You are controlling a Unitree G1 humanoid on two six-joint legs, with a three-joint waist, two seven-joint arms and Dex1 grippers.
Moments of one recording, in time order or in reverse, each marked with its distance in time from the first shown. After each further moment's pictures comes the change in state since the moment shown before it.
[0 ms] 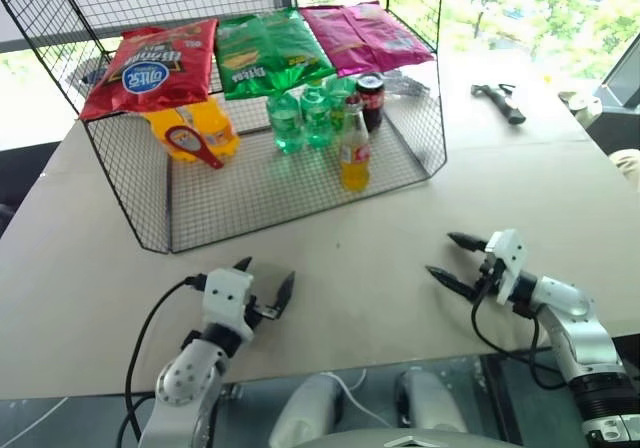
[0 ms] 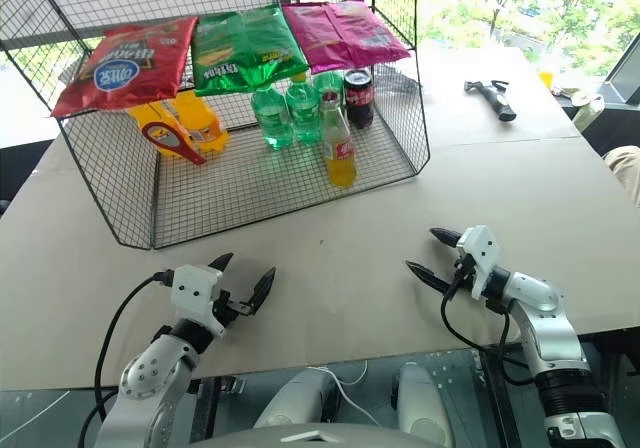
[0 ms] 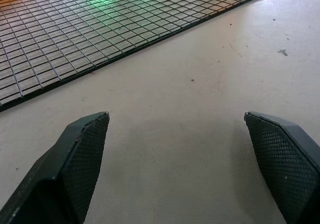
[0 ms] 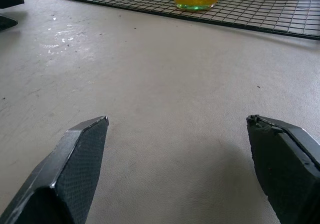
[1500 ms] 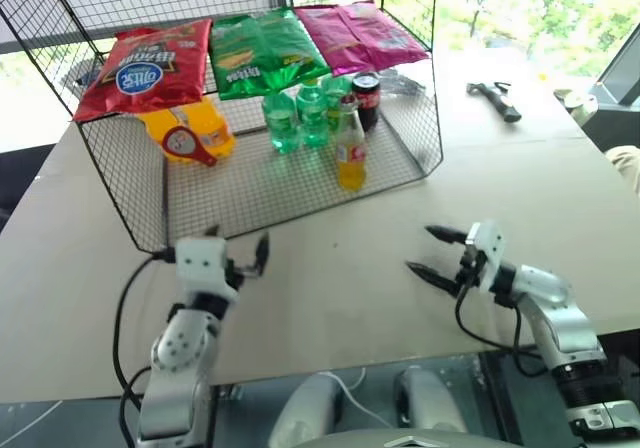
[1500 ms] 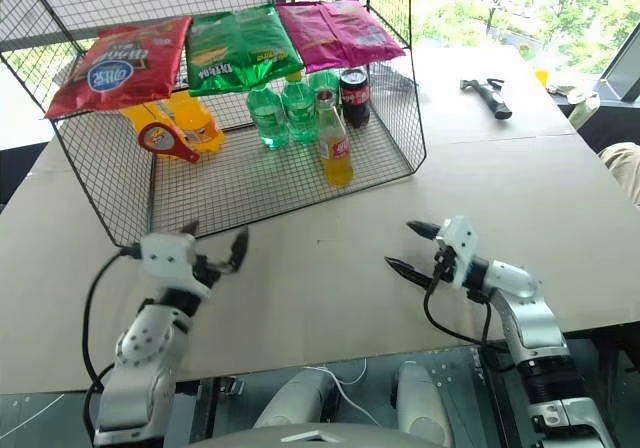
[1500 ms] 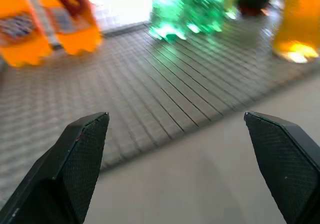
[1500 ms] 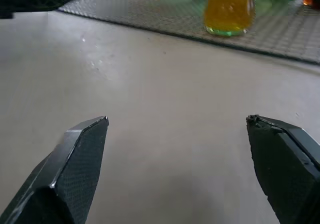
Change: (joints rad) left arm -0.217 -0.060 0.140 0.020 -0.021 0.034 0.170; right arm -0.099 0.049 0.073 -0.107 0.045 0.094 0.019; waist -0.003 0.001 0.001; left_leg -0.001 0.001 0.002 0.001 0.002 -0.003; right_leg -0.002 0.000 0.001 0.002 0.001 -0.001
